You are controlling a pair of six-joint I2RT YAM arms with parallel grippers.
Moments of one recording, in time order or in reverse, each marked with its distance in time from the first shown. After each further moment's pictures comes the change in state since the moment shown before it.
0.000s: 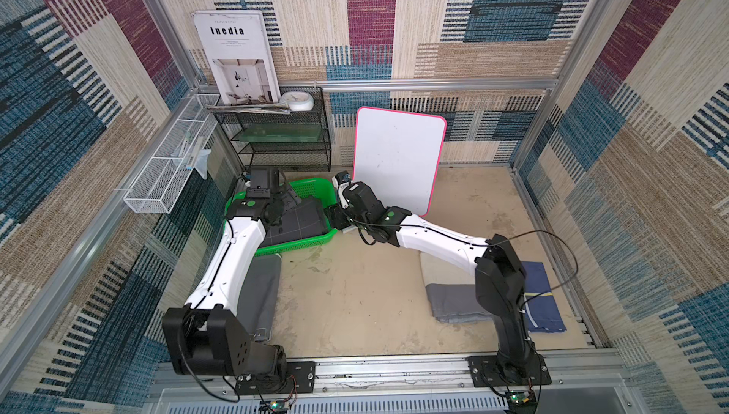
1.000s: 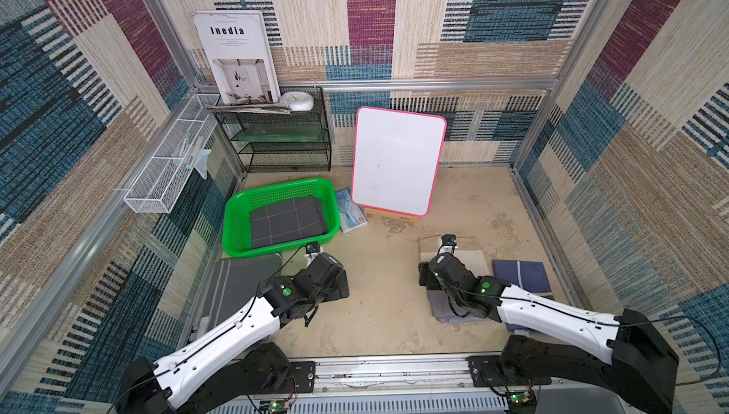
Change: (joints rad) left arm -0.698 -0.460 -0.622 -0.074 -0.150 -0.165; right arm -0.083 -0.818 -1.093 -0.069 0.283 0.363
